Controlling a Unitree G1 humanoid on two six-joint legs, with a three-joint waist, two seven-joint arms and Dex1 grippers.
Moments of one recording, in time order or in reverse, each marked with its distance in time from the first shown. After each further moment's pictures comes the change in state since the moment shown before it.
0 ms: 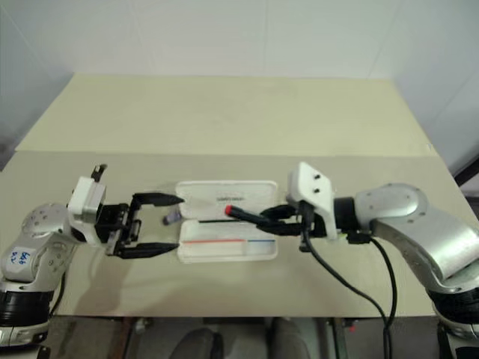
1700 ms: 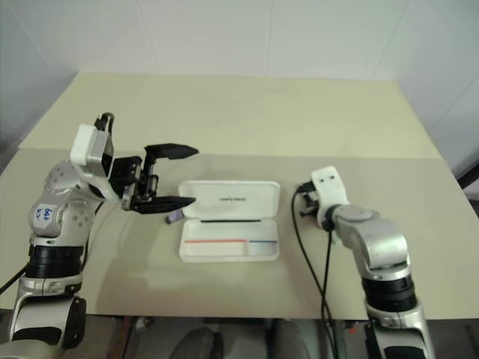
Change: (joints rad) left arm -0.319 -0.139 -0.041 0.157 -0.005 0.006 -0.011; right arm 0.046 0.403 -0.100 0.240 -0.447 0.470 -0.739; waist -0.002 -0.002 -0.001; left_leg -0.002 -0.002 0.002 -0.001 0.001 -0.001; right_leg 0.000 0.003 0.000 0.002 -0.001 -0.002
